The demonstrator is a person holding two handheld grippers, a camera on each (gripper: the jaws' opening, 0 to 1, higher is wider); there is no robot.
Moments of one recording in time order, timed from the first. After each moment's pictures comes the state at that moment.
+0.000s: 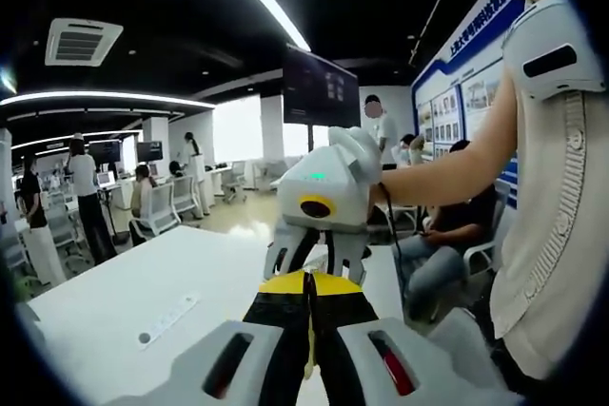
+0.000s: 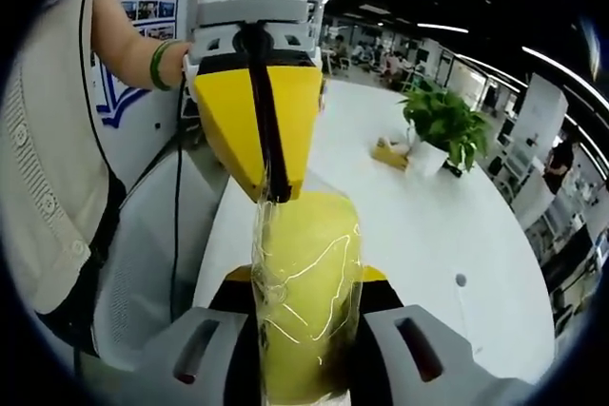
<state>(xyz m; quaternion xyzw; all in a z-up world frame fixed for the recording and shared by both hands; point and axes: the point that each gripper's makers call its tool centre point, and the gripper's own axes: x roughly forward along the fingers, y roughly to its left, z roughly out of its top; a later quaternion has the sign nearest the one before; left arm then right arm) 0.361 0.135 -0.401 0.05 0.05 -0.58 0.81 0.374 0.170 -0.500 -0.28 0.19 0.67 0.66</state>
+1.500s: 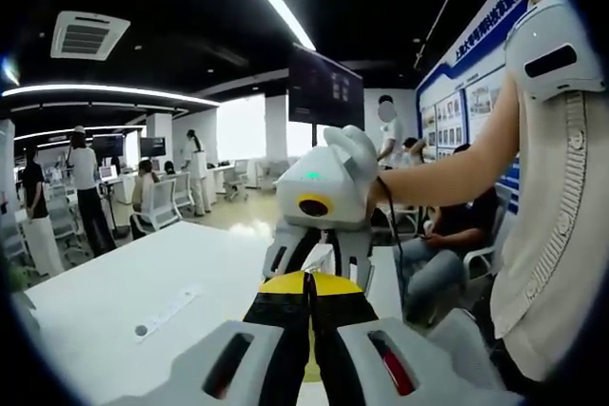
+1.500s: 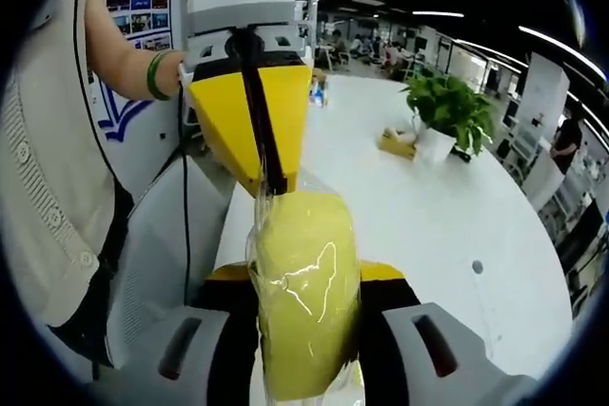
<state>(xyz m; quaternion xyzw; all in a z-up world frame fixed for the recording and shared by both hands) 0.366 0.142 -0.410 0.03 0.05 -0.57 0.82 0.371 0.172 -0.509 -0.25 0.23 0.67 0.66</state>
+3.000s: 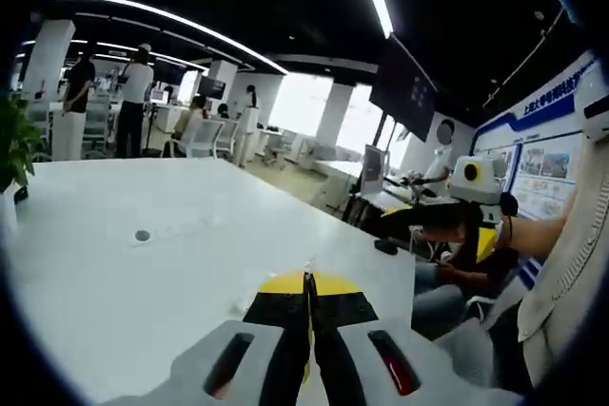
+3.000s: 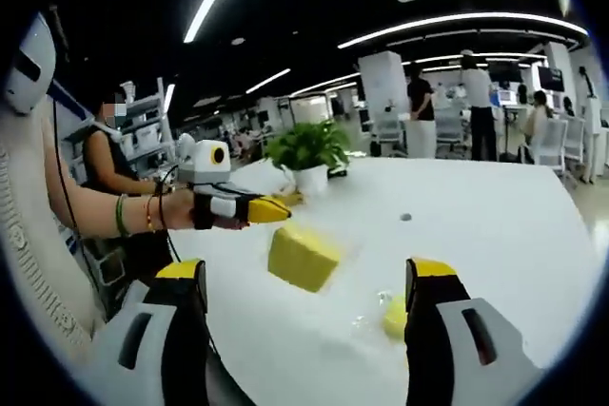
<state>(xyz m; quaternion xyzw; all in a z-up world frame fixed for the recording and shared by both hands) 0.427 0.195 -0.524 -0.11 0.19 -0.46 0.86 0.344 0.067 -0.499 0.06 0.17 0.38 0.91</state>
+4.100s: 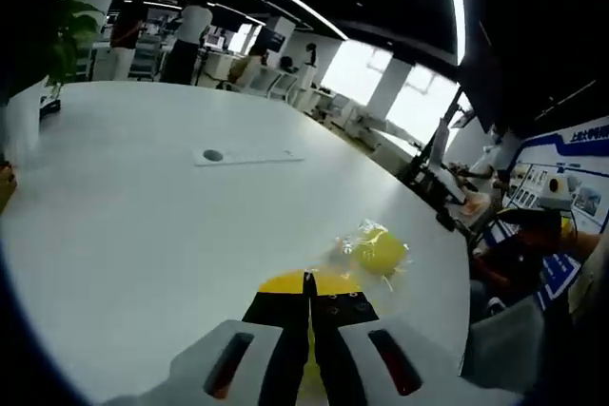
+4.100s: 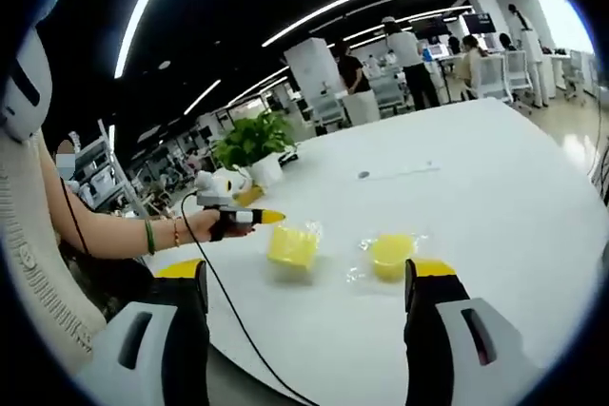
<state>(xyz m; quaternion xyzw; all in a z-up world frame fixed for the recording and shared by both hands) 0.516 0.274 -0.661 -0.12 0.30 -0.37 0.87 0.340 0.059 -0.547 0.14 0.24 0.29 0.92</state>
